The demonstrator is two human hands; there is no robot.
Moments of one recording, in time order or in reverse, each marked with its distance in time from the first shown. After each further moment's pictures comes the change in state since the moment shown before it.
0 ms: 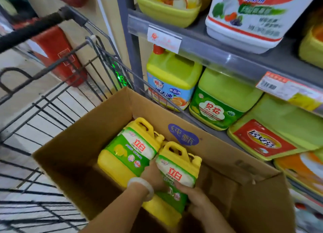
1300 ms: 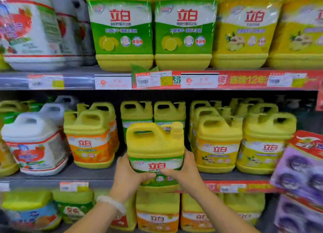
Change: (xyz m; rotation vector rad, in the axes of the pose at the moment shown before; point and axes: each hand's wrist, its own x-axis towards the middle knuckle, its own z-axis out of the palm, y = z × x) left_hand -0.280 0.418 0.083 -0.485 0.398 1.054; right_hand -0.393 -0.159 -0.362 -0.252 0.624 -1.329
